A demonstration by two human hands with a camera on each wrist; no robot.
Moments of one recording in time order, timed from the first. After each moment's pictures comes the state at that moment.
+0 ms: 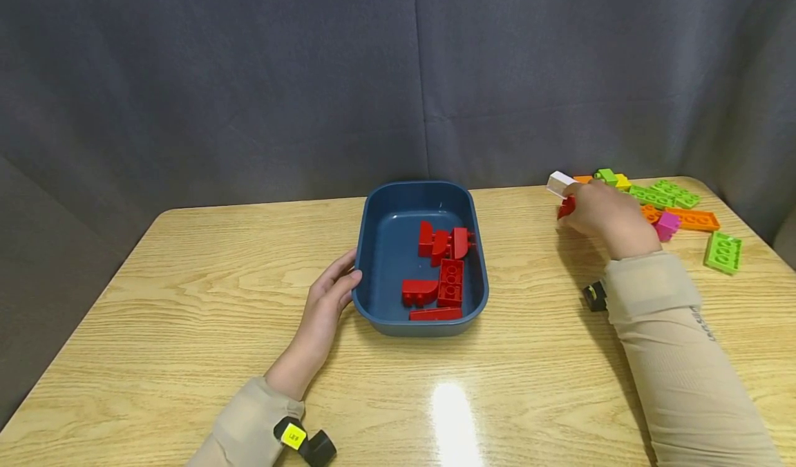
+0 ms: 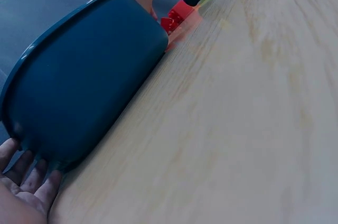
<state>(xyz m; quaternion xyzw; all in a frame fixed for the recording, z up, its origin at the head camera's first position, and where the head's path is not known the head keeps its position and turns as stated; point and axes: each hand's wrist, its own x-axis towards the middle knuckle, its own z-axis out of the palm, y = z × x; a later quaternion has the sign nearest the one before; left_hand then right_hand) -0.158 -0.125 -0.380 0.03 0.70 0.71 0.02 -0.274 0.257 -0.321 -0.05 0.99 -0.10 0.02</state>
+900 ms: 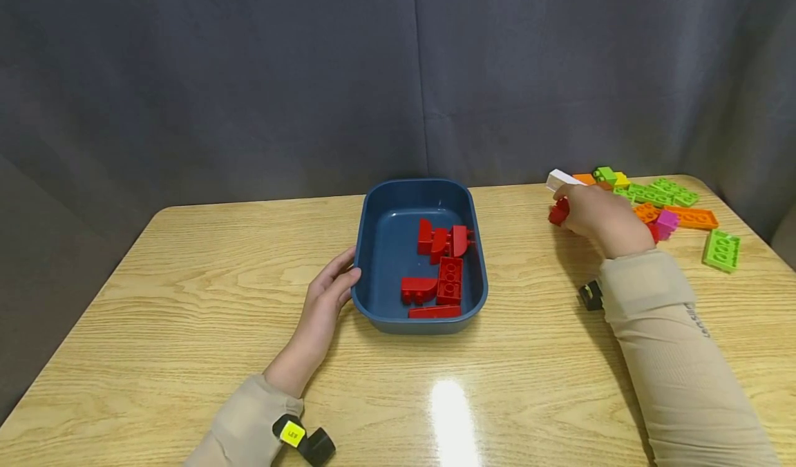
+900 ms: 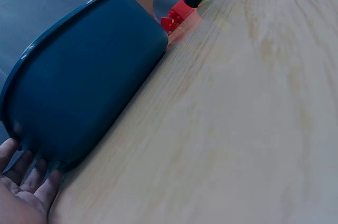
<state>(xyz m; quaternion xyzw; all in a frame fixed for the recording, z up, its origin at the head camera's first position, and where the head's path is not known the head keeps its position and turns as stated) -0.159 -0.126 -0.381 0.03 0.71 0.71 0.02 -0.275 0.252 -0.325 -0.06 0.99 -0.10 0.05</state>
